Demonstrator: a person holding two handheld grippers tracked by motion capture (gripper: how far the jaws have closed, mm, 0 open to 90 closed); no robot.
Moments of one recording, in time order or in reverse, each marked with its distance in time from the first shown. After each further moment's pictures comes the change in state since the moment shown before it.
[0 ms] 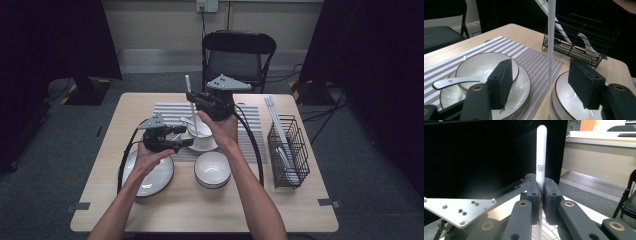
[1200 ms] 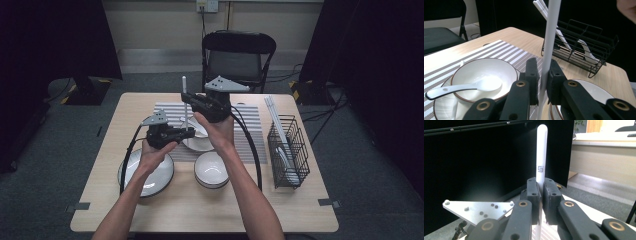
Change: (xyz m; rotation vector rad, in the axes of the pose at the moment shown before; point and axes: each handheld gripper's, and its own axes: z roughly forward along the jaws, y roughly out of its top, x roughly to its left) left arm 0.002 0.006 0.009 -0.014 -0.002 -0.024; right arm 0.009 0.000 0.001 -0.034 0.042 0.033
